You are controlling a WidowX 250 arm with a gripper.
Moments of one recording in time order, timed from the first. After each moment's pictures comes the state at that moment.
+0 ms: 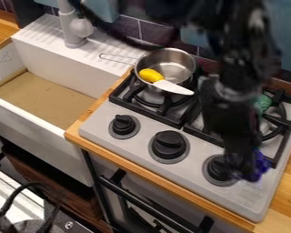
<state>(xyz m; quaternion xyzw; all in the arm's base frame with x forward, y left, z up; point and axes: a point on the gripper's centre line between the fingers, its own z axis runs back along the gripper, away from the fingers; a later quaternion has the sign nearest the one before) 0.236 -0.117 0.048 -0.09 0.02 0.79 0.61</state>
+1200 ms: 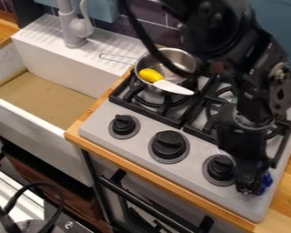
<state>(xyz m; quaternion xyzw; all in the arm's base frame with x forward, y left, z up) 0.256 -0.106 0.017 -0.06 -0.01 0.81 0.59</state>
